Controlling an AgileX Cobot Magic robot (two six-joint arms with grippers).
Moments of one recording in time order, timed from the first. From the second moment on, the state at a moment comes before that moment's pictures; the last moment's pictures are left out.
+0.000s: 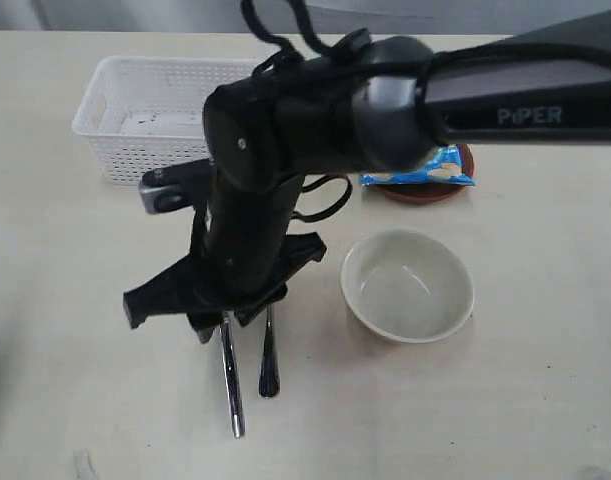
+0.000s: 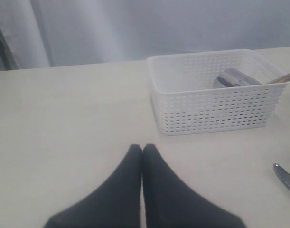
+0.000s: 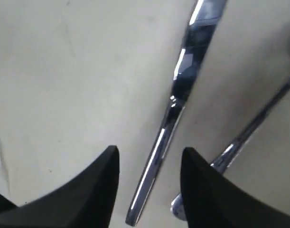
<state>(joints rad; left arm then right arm) -0.15 0.00 0.00 0.11 0.33 -0.09 0.99 1.96 -1.31 0.24 0.84 0.26</state>
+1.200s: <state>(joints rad) -0.15 0.00 0.00 0.11 0.33 -0.09 1.03 2.08 -1.31 0.19 0.80 0.29</state>
